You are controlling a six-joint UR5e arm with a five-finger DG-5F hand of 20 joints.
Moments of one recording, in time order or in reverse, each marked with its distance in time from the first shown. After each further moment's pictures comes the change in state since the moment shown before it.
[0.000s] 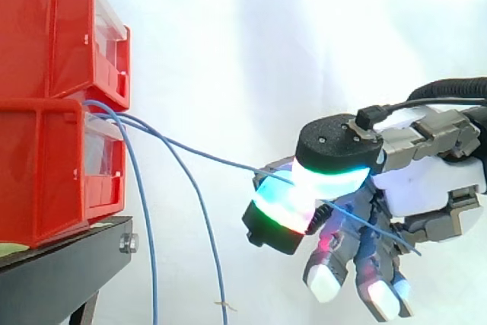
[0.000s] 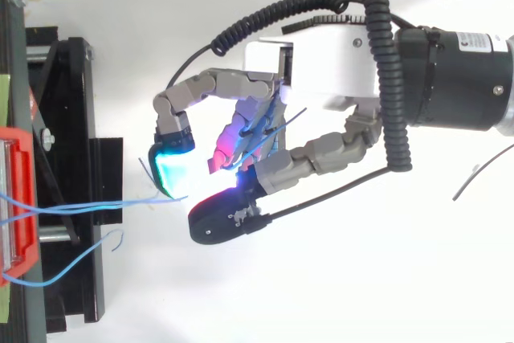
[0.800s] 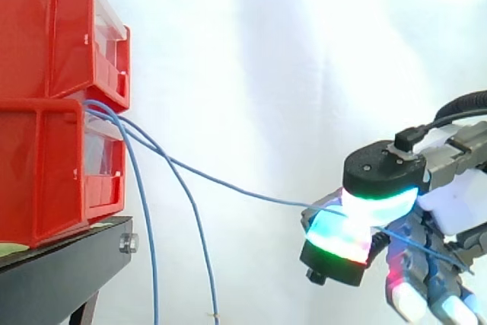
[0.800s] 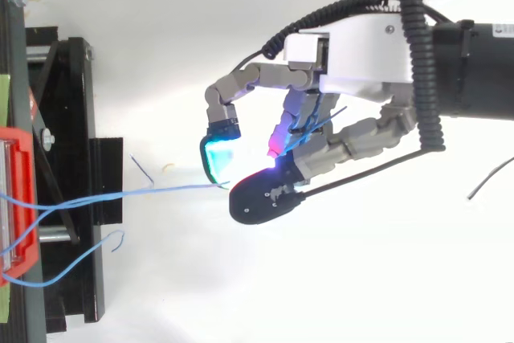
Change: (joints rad) arm -0.007 0.027 -0.001 -0.203 -0.006 0.144
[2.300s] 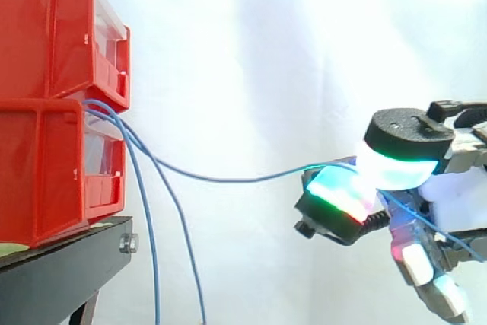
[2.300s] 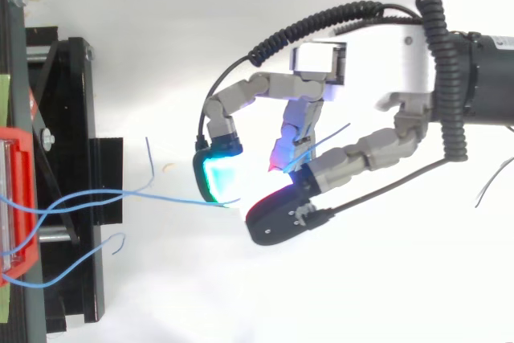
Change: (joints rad) arm -0.003 0.074 -0.264 0.476 -0.045 -0.048
